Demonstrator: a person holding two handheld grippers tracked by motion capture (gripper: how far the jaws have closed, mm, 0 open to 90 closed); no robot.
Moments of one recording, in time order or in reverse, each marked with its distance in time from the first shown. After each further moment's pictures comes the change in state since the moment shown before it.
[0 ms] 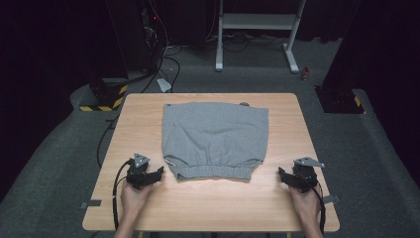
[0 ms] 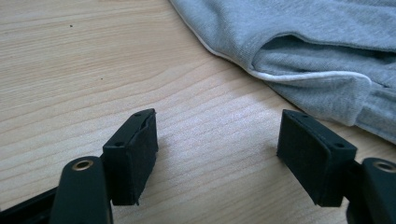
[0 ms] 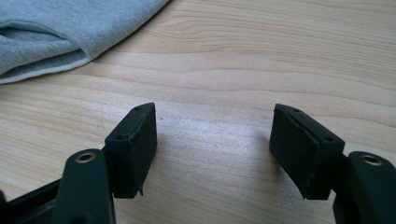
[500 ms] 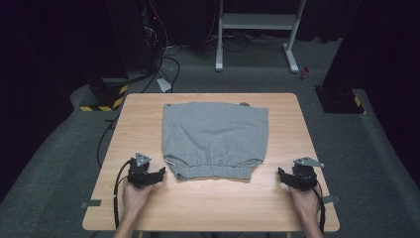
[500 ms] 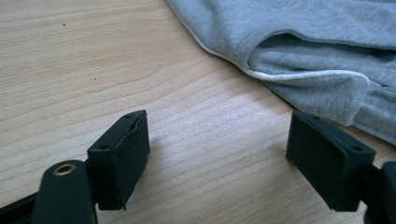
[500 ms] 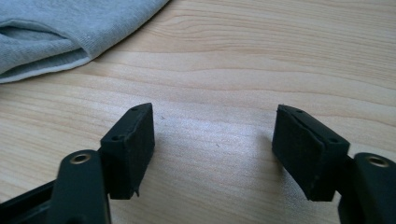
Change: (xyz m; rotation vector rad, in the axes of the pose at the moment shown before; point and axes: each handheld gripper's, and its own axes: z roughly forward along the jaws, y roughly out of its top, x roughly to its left) left arm -0.002 0.003 0.002 0.022 -0.006 0.010; right arm 0.001 0.000 0.000 0.005 0.001 -0.004
